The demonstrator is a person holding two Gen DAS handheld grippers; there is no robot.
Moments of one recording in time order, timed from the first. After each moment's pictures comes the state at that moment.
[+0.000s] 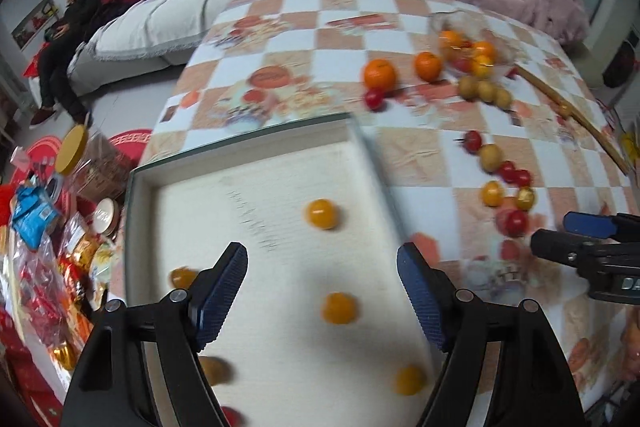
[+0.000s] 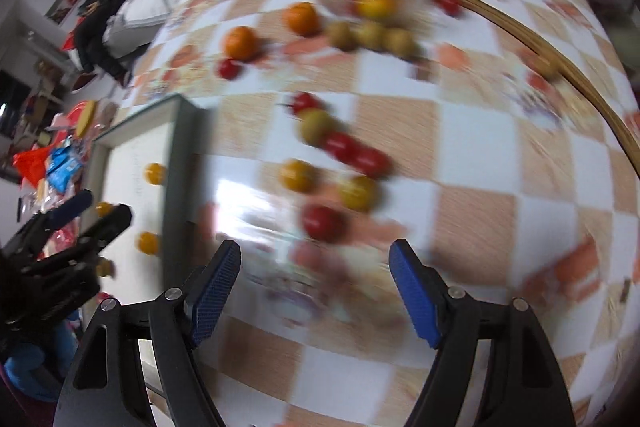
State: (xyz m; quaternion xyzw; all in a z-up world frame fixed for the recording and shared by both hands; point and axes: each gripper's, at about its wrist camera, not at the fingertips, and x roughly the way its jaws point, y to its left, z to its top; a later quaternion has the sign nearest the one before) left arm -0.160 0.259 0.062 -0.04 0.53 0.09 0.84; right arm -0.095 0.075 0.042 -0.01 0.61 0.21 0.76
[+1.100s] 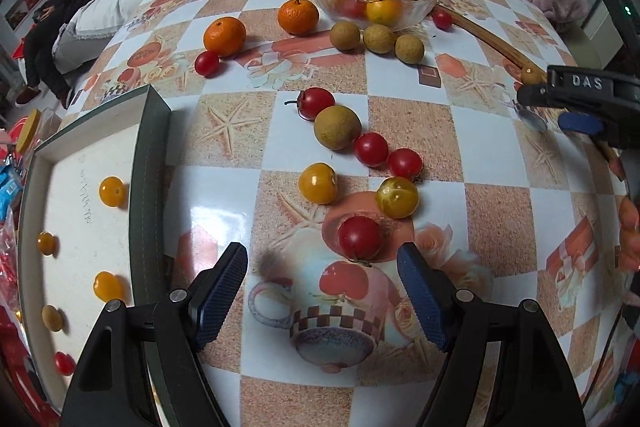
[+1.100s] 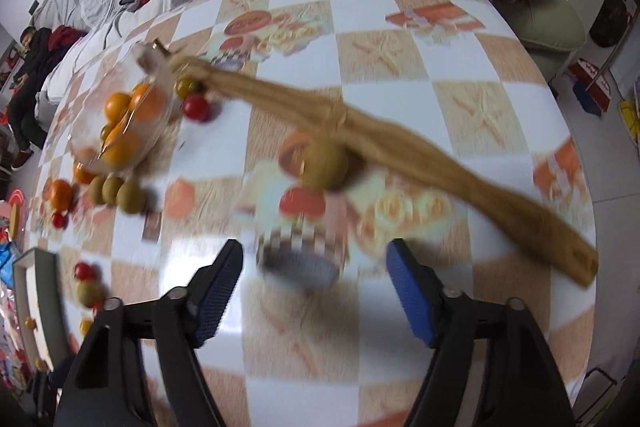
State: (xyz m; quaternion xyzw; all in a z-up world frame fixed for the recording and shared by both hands) left arm -0.111 0.130 0.013 -0.07 0.57 0.11 0.81; right arm 0.047 -0.057 0.024 0.01 0.57 0.09 0.82
